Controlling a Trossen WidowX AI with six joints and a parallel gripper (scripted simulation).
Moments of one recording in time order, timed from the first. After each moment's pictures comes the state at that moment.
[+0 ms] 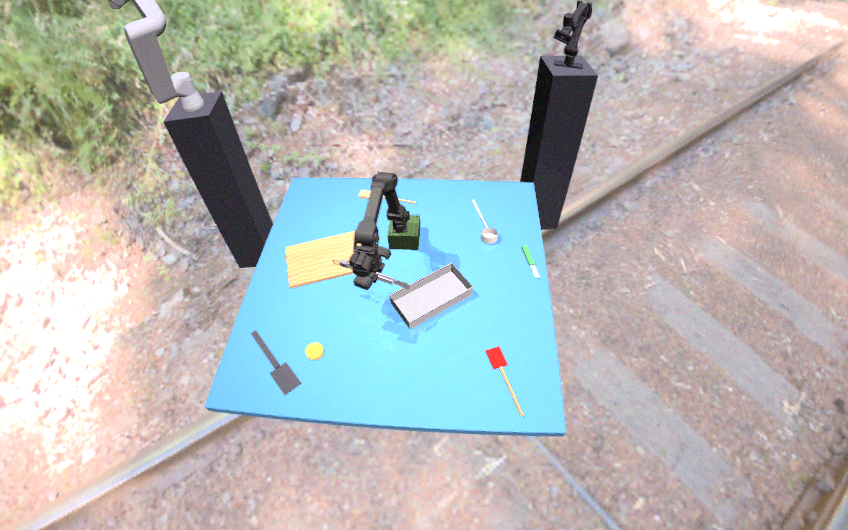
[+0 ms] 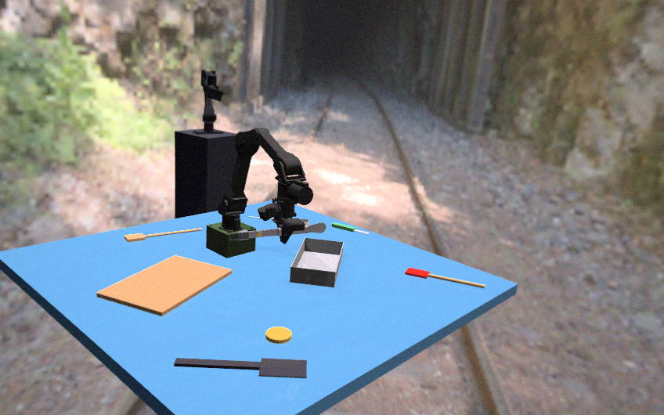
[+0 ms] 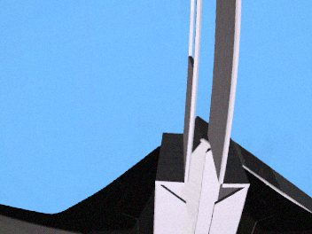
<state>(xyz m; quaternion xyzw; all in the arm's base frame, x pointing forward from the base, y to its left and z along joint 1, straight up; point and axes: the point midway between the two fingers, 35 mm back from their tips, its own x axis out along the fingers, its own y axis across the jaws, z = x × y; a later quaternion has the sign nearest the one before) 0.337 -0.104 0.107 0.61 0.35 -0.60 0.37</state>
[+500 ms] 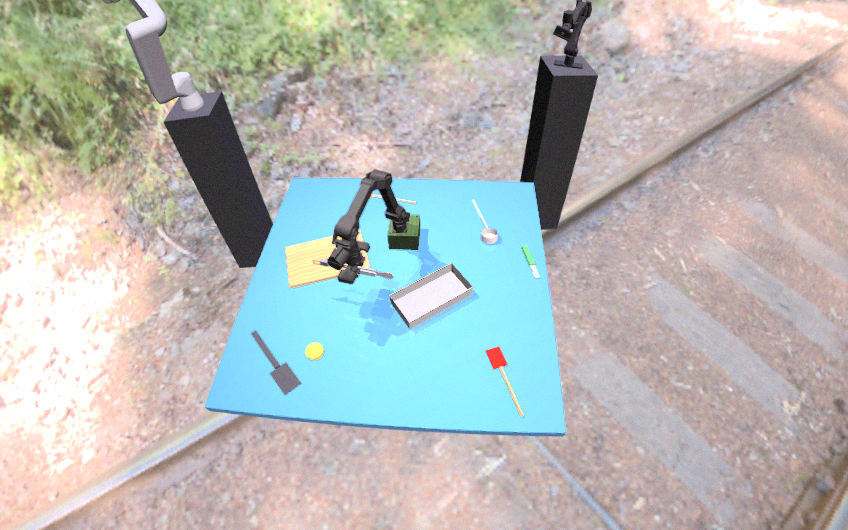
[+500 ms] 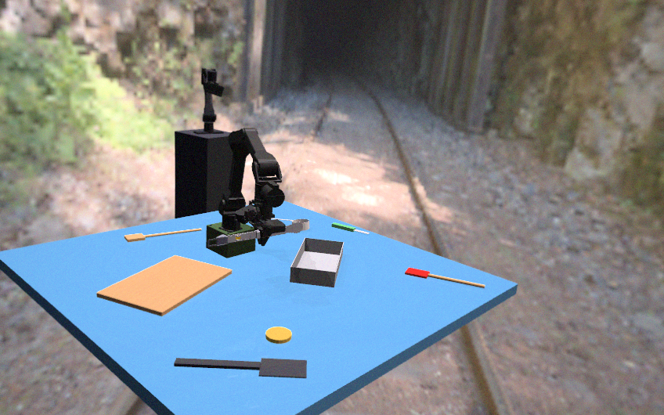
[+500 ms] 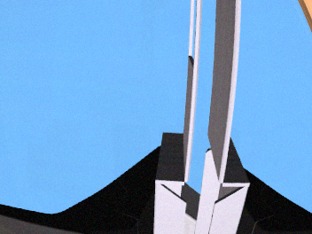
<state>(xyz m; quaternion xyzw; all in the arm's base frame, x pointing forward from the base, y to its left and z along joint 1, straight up) 0.305 -0.173 0.108 0.58 0.40 -0.58 0.41</state>
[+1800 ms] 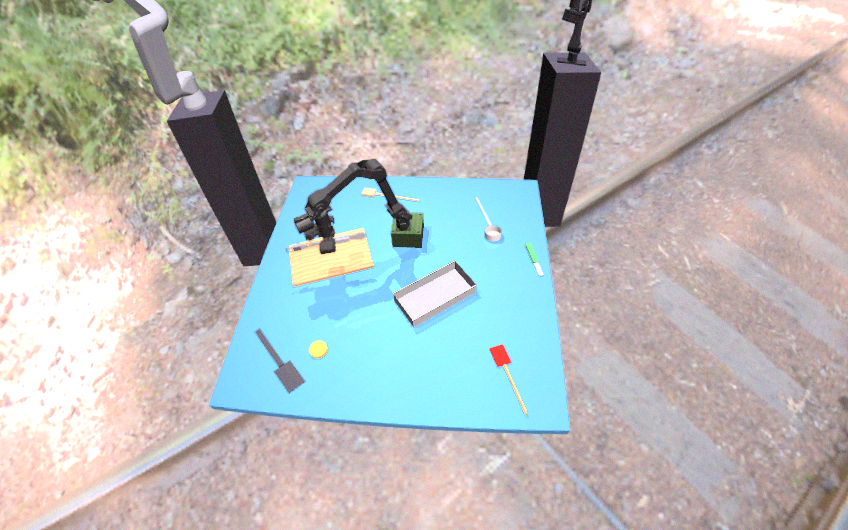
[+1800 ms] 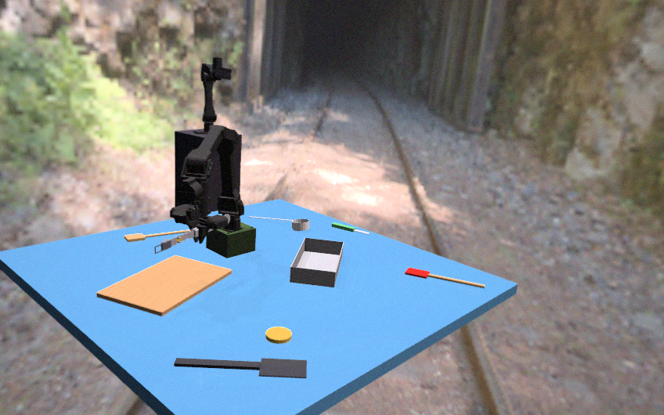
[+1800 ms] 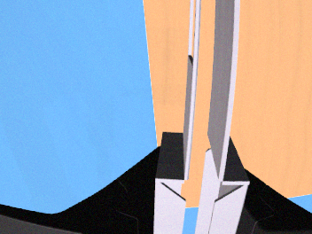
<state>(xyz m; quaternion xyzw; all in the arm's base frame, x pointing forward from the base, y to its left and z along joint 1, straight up) 0.156 -0.301 0.106 0.47 0.52 -0.48 0.53</state>
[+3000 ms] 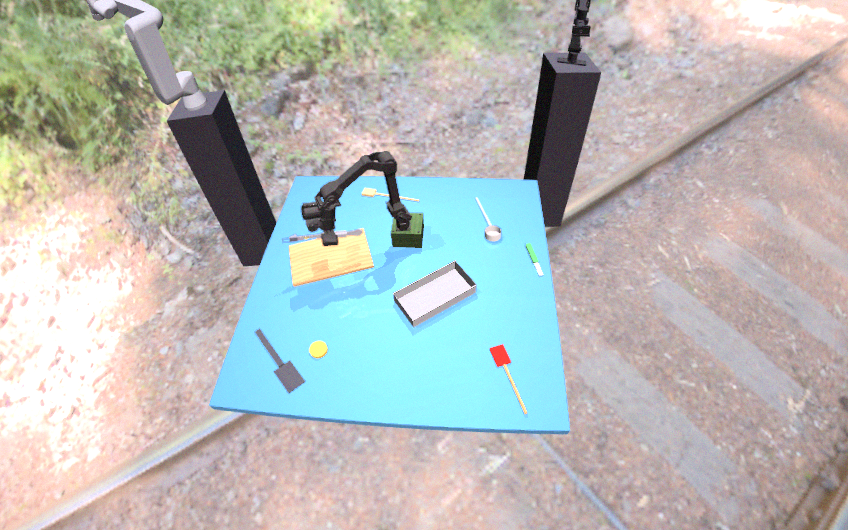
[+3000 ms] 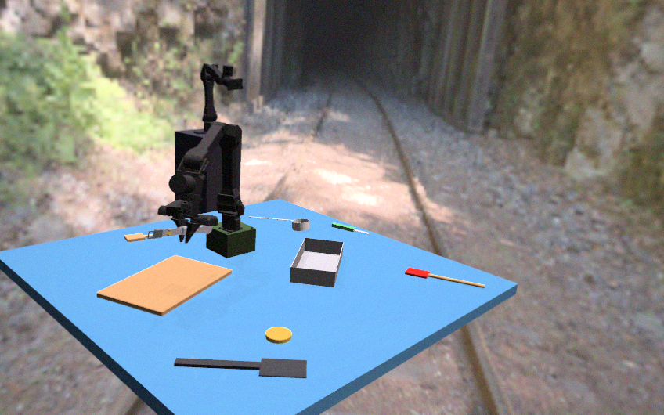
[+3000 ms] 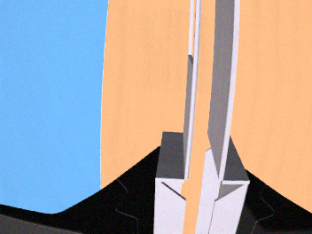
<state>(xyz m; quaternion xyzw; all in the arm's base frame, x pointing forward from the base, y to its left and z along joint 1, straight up) 0.115 -0.317 0.102 0.37 0.47 -0.50 0.62</state>
